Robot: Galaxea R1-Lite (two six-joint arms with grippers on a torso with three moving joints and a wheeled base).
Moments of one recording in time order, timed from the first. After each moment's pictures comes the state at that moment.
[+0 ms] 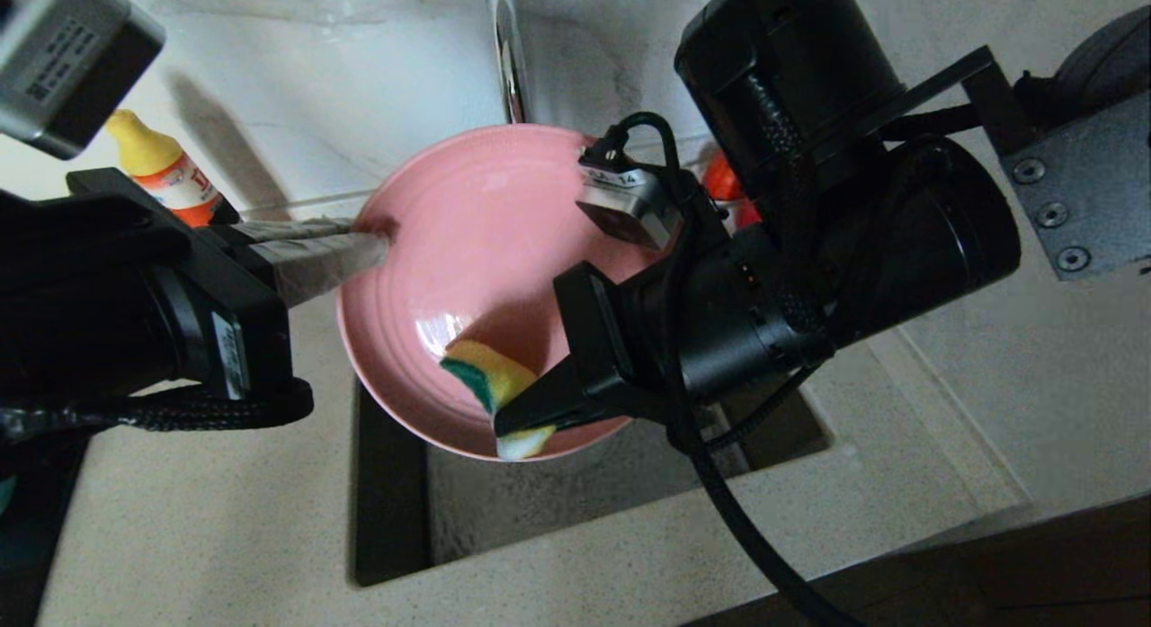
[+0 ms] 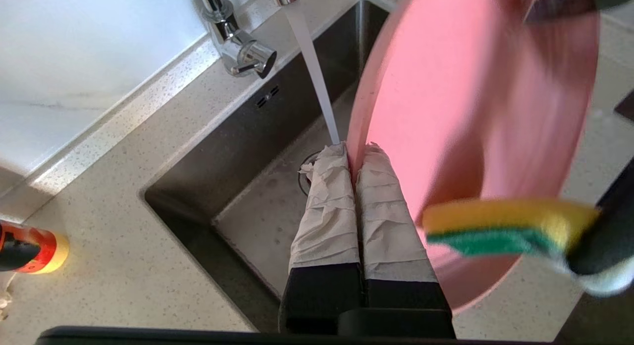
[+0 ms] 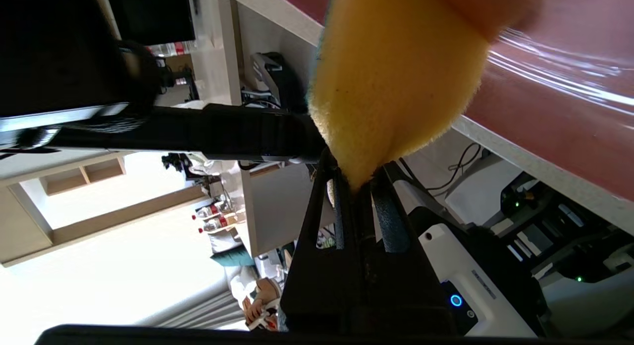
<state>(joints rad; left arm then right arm) -0.79 1.18 -1.00 -0.13 0.29 0.32 0.91 1.85 -1.94 0.66 0.47 0.65</state>
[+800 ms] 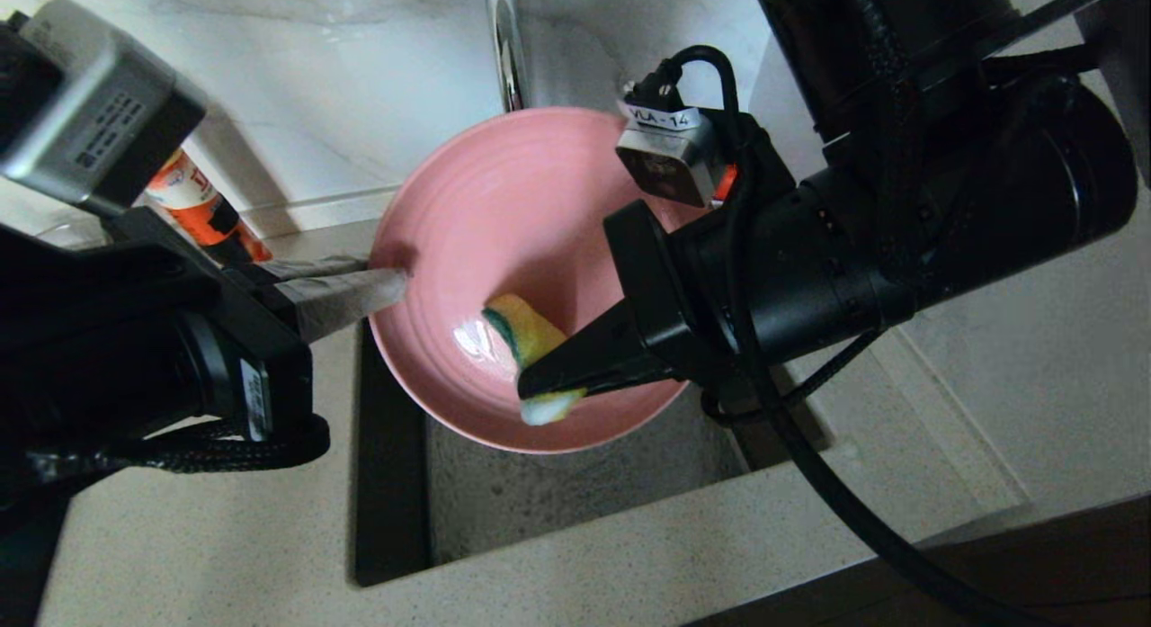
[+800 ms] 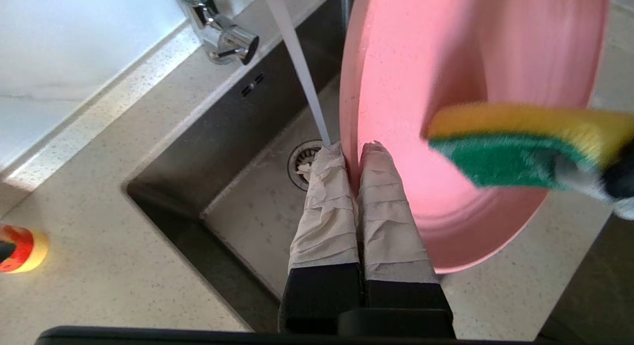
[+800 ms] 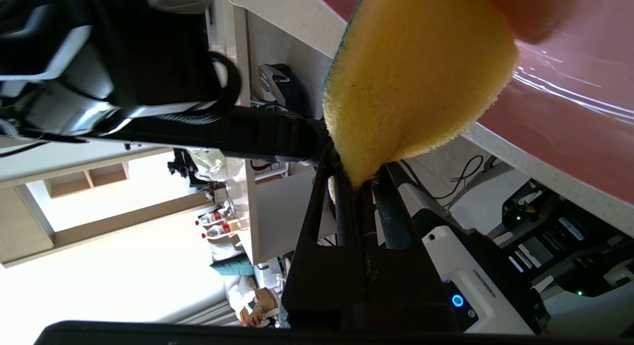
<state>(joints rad) -0.80 1.18 -0.95 -0.13 0.29 0.32 0.87 1.78 -1.94 0.67 0.47 0.65</state>
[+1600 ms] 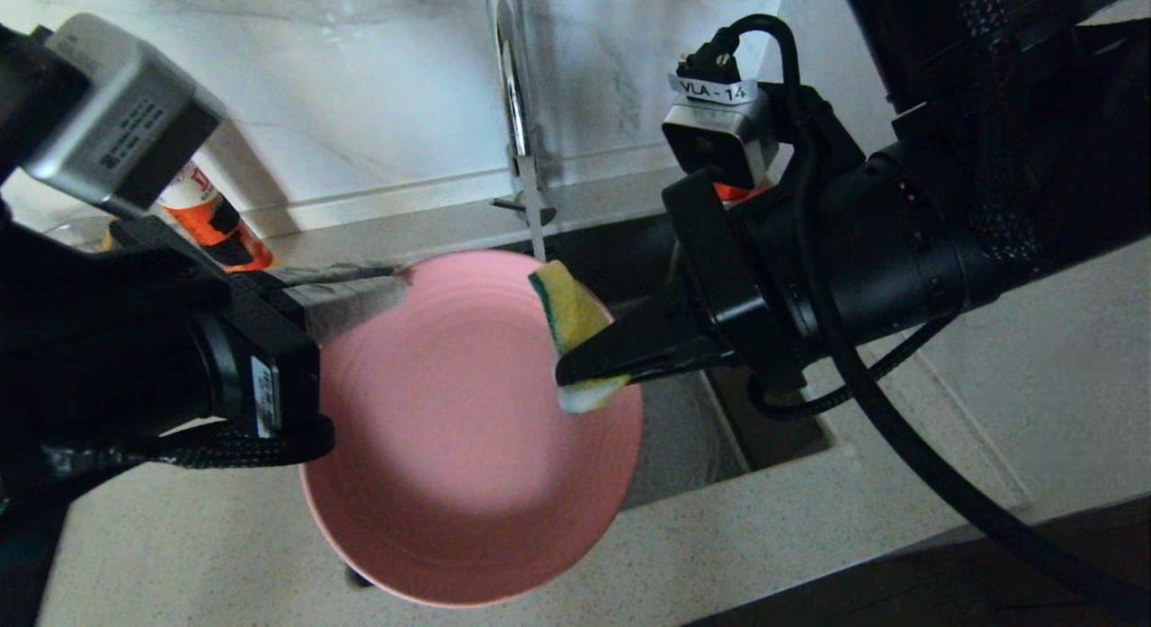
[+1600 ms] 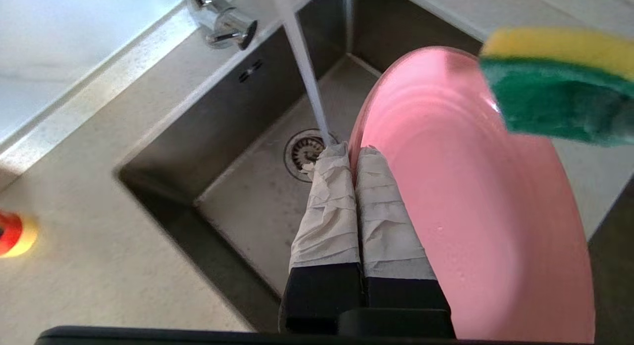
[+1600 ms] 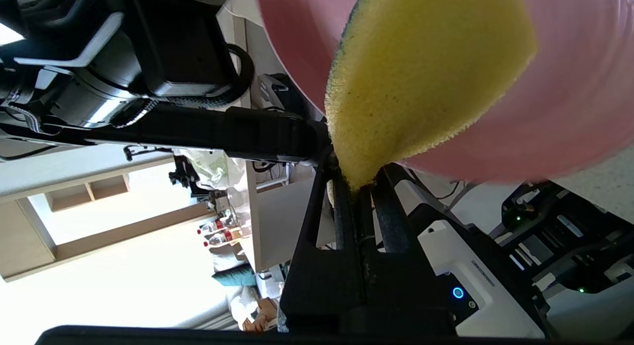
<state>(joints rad) -0.80 1.19 -0.96 -0.13 0.30 0.27 0.88 1.74 -1.93 0.71 0.47 0.66</state>
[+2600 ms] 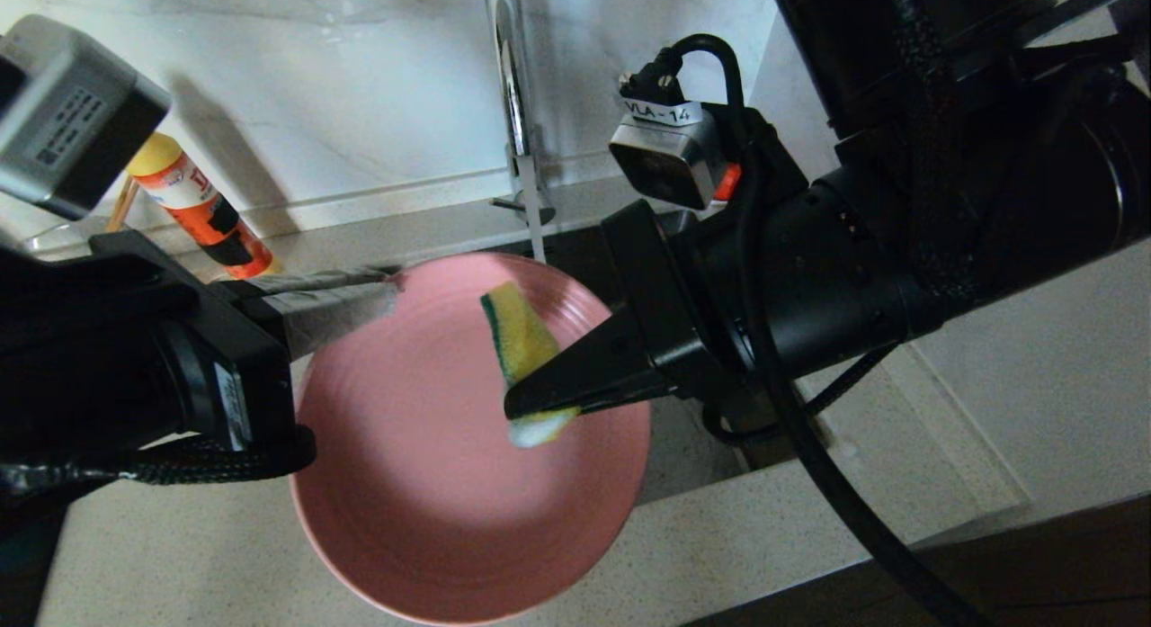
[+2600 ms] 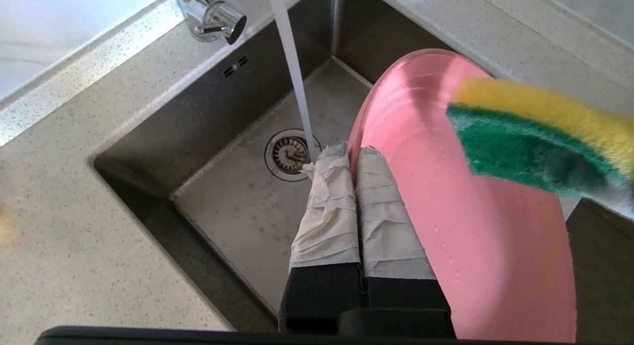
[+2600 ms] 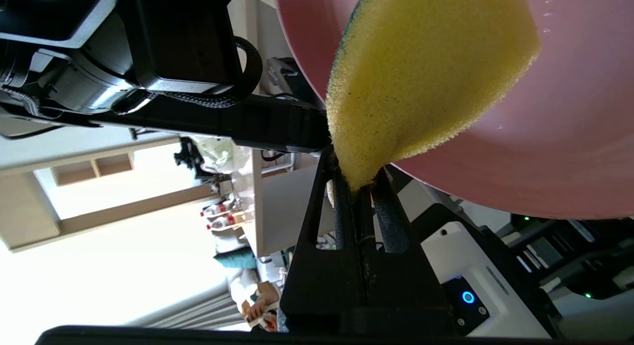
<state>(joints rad) -0.80 1.16 -0.94 -0.12 0.27 0.20 0.93 1.78 -1.93 0.67 0.49 0.65</state>
